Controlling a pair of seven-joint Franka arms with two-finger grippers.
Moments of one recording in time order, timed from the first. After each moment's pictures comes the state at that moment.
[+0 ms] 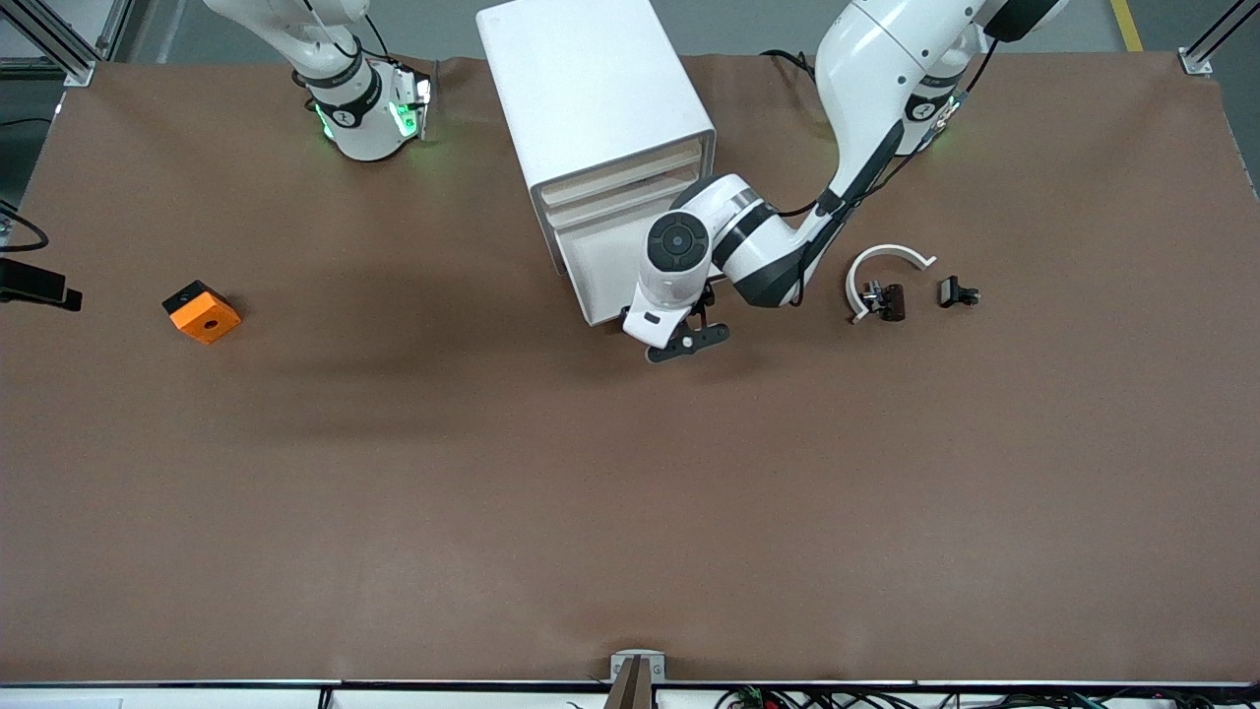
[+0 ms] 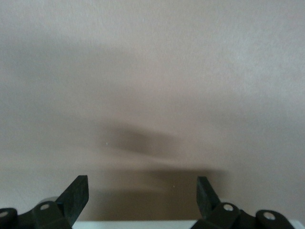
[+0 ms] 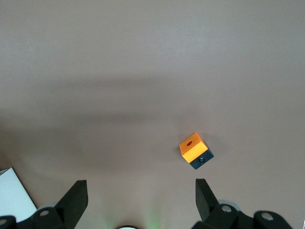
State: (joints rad) left arm -0.48 0.64 -0.37 -1.71 0.12 2.22 -1.18; right arm -0.09 0.27 -0.10 -1.24 0.02 1.36 -0.19
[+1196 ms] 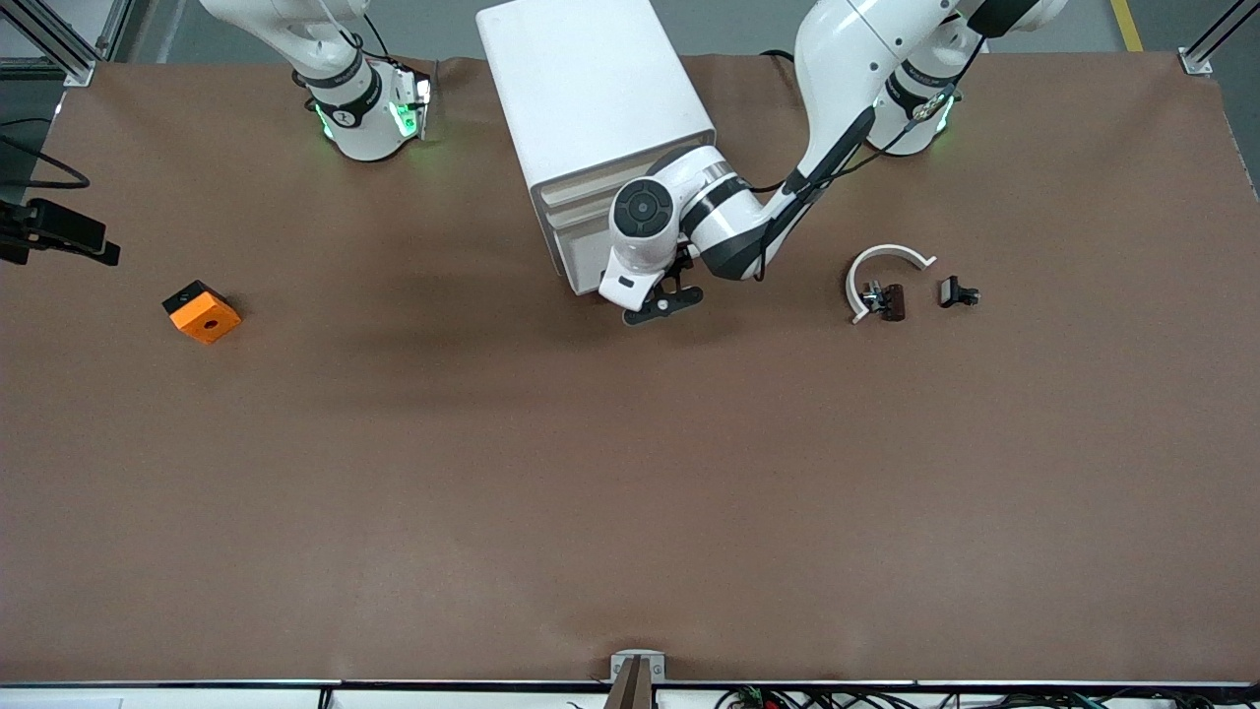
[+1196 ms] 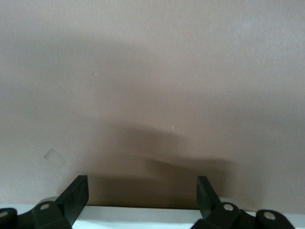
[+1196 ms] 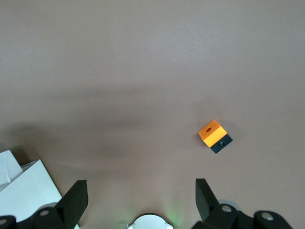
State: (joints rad) left arm -0.50 0.64 -0.45 -1.75 0.12 2.19 -1.29; right arm 0.02 0.15 -0.09 -1.26 0.03 1.28 -0.04
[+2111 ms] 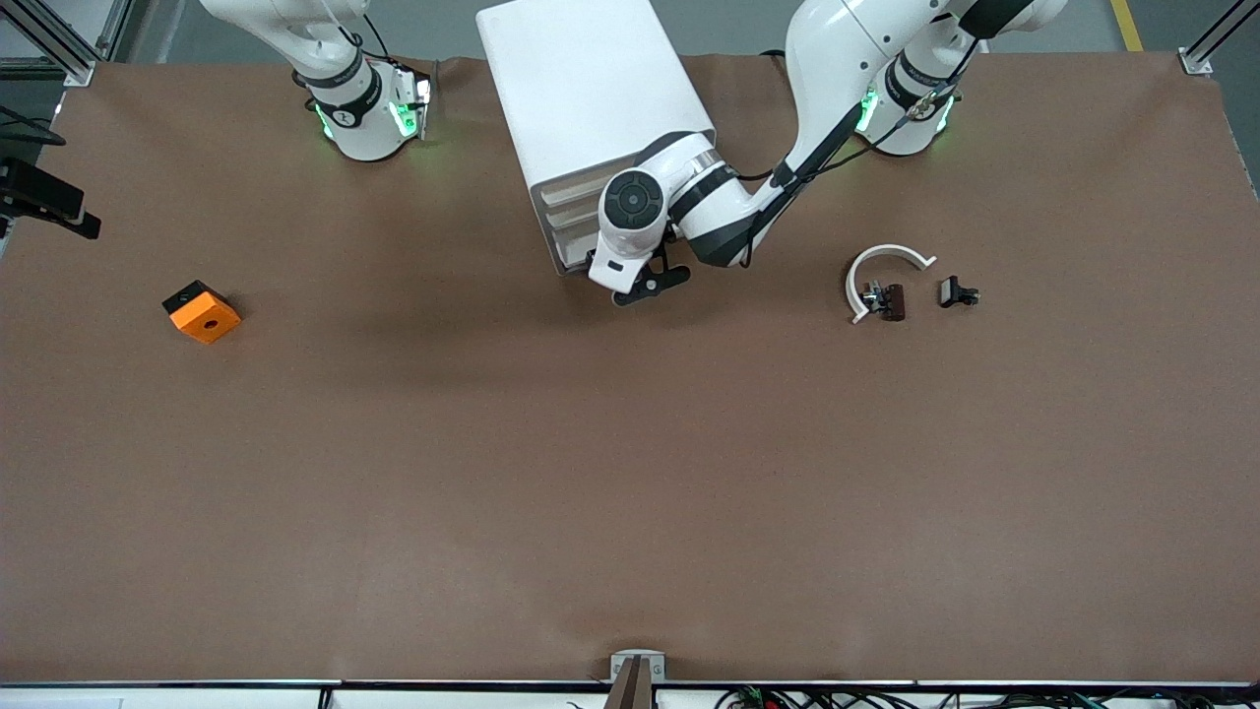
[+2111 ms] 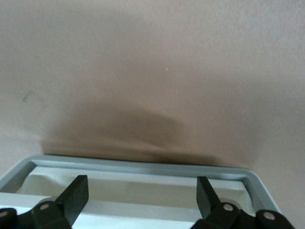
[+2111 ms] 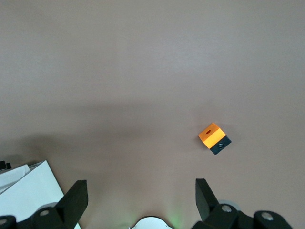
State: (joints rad) left arm -0.50 0.65 -0.51 -1.76 0.00 2.18 -1.32; right arm 0.02 0.10 -0.09 -1.26 0.02 1.28 -0.04
